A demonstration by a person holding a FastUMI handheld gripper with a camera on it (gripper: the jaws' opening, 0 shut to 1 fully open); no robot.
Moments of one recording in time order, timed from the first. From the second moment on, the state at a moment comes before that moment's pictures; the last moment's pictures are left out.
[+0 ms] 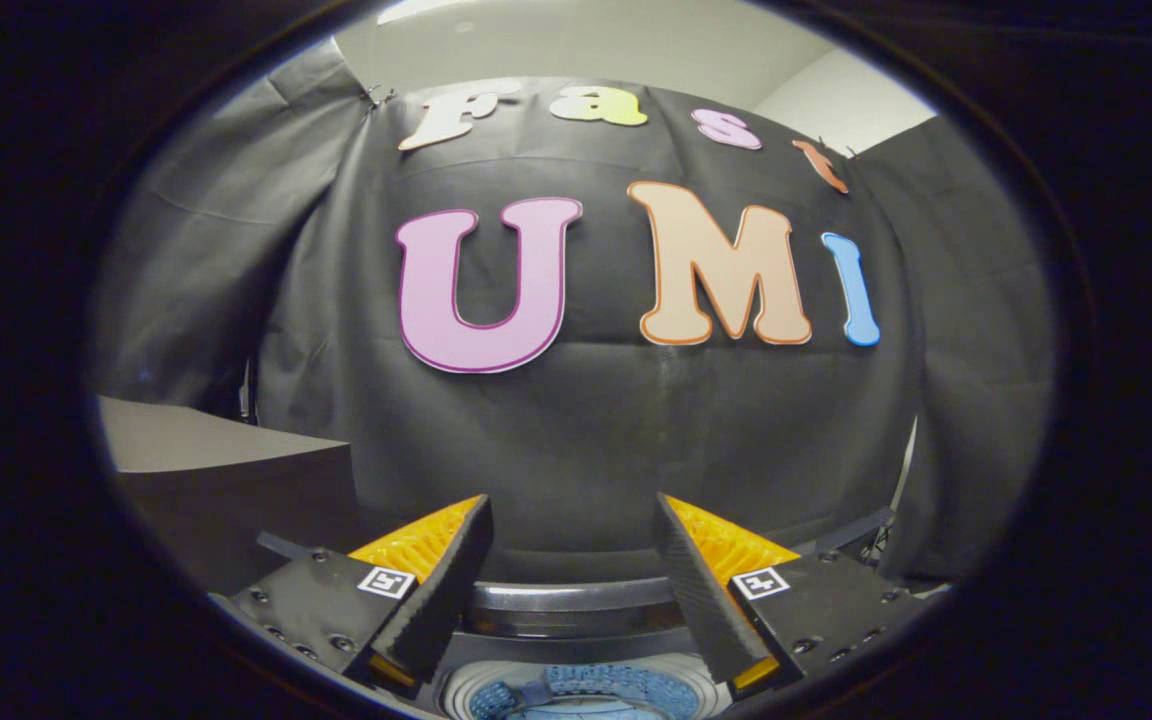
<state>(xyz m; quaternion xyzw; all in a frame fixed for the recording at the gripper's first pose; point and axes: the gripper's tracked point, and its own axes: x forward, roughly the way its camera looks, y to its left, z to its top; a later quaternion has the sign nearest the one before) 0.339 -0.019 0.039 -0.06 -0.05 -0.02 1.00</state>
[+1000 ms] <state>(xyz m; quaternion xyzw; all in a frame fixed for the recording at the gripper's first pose) 0.251 -0.017 0.015 -0.05 0.03 0.01 1.00</state>
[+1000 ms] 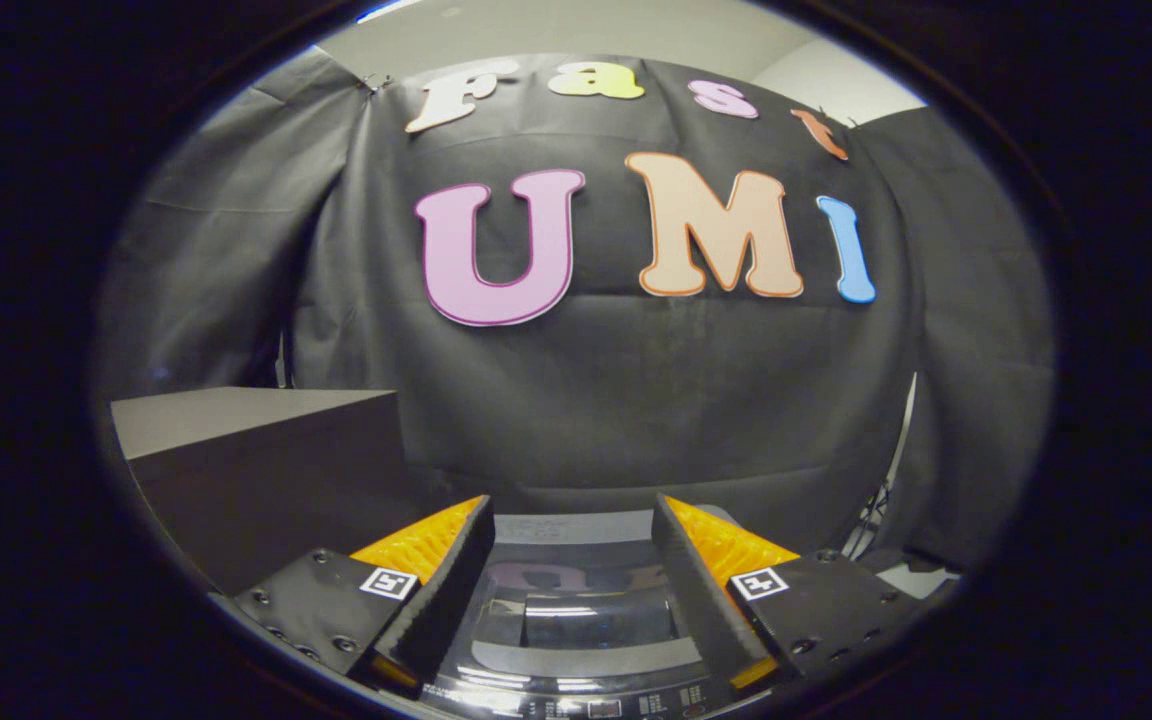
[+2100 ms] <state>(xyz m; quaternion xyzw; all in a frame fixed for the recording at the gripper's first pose) 0.082 -0.027 -0.007 -0.02 0.07 0.04 1.00</state>
